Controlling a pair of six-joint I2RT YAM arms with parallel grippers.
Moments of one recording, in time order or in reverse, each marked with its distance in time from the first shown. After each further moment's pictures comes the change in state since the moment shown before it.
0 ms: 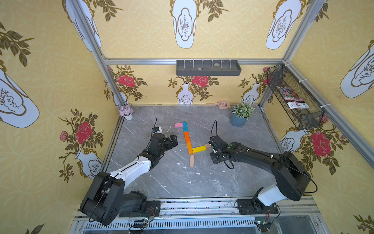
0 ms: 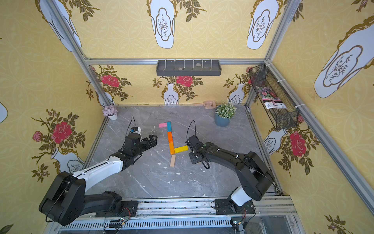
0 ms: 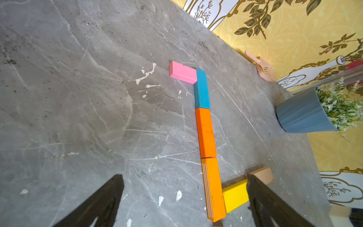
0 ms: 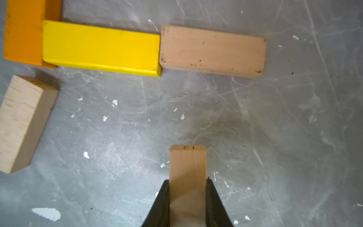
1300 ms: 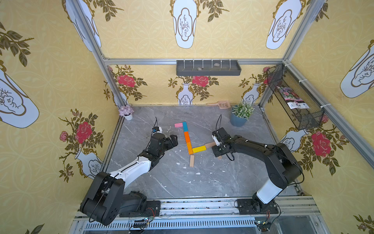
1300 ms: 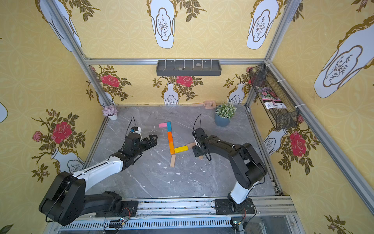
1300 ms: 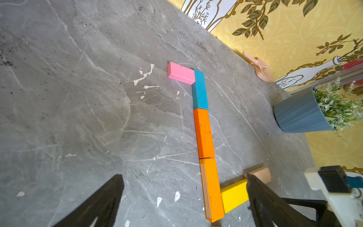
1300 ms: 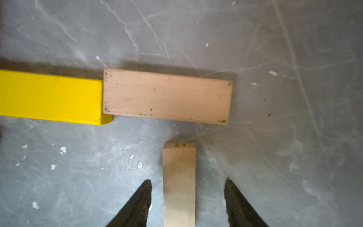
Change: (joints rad) left arm 0.000 -0.001 0.000 0.014 0.002 0.001; right arm -0.167 0.098 0.085 0.058 -0.074 -0.151
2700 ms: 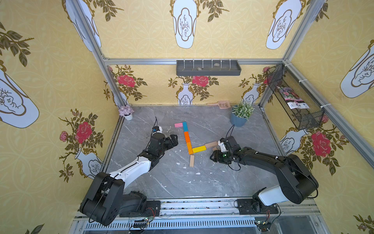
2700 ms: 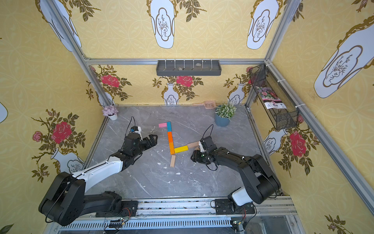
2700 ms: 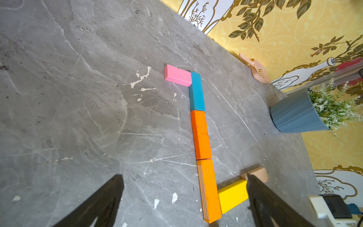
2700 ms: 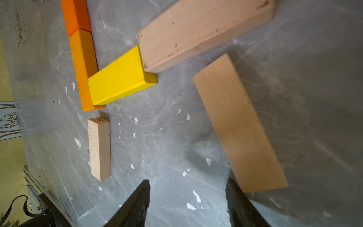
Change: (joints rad) left arm 0.000 -0.004 0.000 0.007 0.006 0.004; right arm -0.053 -0.158 -0.307 0.280 -0.379 0.451
